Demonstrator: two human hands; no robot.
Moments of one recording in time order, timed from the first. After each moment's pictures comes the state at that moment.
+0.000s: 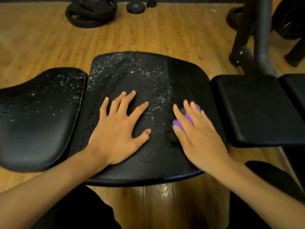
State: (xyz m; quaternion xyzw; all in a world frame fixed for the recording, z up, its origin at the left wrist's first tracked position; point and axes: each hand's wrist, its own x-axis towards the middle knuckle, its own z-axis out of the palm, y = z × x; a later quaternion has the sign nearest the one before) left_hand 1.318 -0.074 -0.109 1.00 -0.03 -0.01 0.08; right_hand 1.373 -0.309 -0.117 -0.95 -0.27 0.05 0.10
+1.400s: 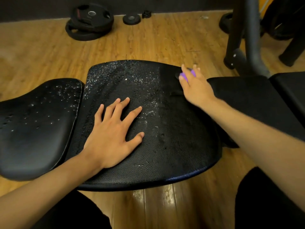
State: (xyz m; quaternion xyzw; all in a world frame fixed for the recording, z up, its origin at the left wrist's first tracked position) left_hand 1.317 -0.073 -0.111 1.00 -0.03 -0.01 0.07; right_hand 1.536 -0.304 -0.136 -0.96 -0.14 0.04 0.22
